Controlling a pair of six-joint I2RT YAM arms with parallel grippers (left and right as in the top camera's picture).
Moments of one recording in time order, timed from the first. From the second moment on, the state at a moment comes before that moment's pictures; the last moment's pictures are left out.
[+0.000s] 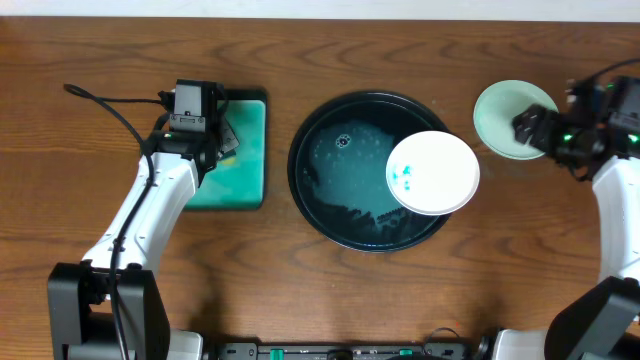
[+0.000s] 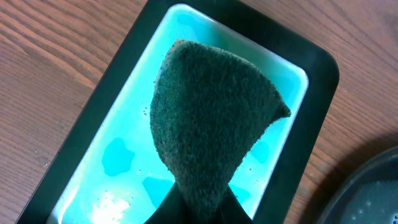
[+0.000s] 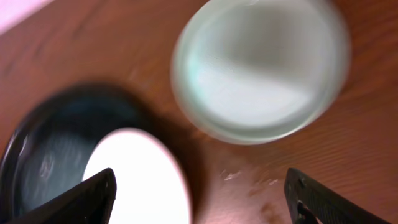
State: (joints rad) left arm -0.10 1.60 1.11 -0.52 -0.15 -0.56; right arm -0.34 1.57 1.25 -0.70 -0.33 0.10
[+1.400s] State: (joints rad) left arm -0.10 1.60 1.11 -0.50 -0.15 -0.56; right arm -0.18 1.76 1.07 -0.60 -0.47 0.06
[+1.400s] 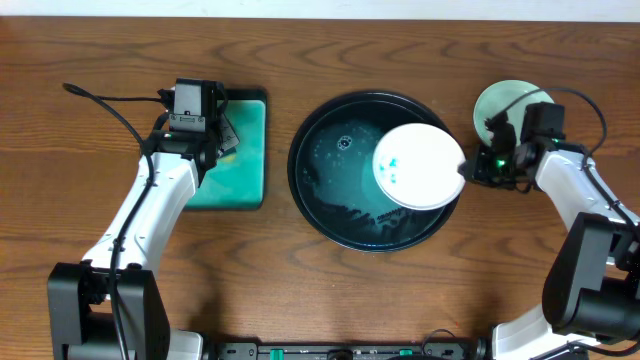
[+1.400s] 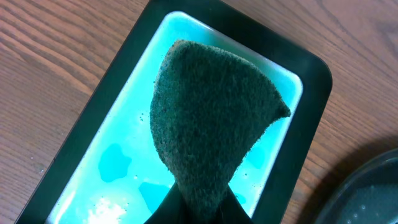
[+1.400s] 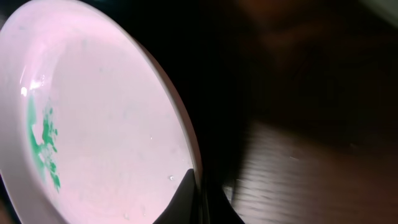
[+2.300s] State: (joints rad) left arm -0.22 1.60 1.11 -0.34 0.24 -0.57; right arm 0.17 1.92 1.11 -0.36 -0.24 0.29
